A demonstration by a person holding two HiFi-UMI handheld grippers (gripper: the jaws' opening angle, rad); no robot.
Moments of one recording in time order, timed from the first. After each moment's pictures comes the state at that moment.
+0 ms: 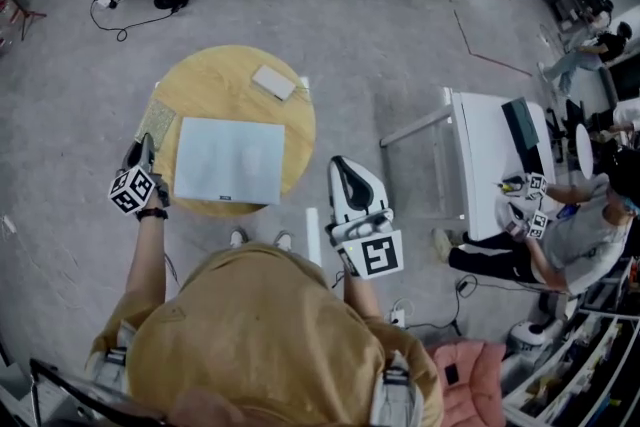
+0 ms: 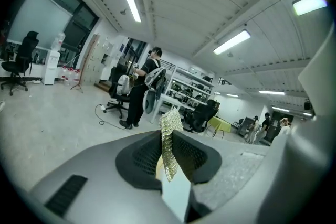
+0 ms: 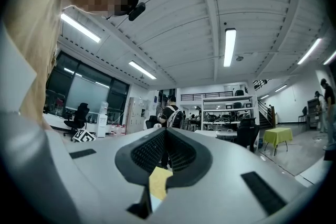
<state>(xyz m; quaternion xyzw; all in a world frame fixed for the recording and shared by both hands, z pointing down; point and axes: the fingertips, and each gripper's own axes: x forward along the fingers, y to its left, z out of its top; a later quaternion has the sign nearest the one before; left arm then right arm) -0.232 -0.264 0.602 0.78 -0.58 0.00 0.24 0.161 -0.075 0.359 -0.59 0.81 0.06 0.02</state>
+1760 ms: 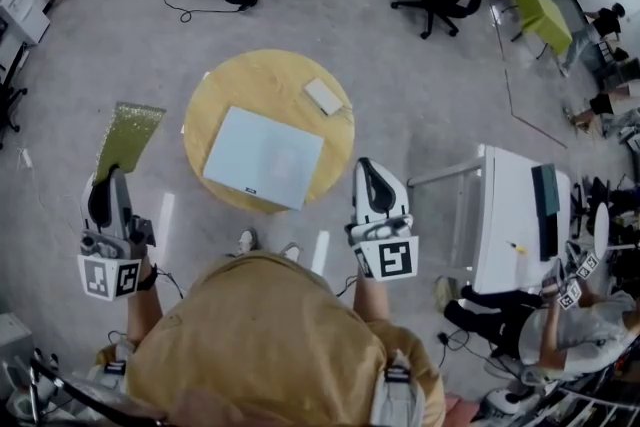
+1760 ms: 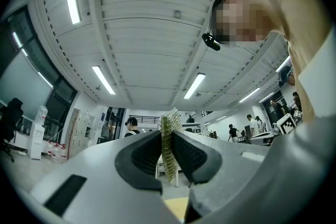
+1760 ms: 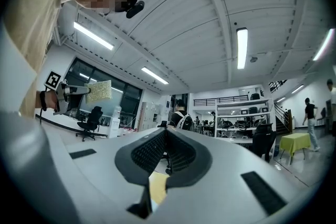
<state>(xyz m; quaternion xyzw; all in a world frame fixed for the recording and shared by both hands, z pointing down) -0.241 -0.037 0.282 0.80 -0.58 -0.14 -0.10 0.139 -0.089 0.355 -0.51 0.85 0.09 0.02</state>
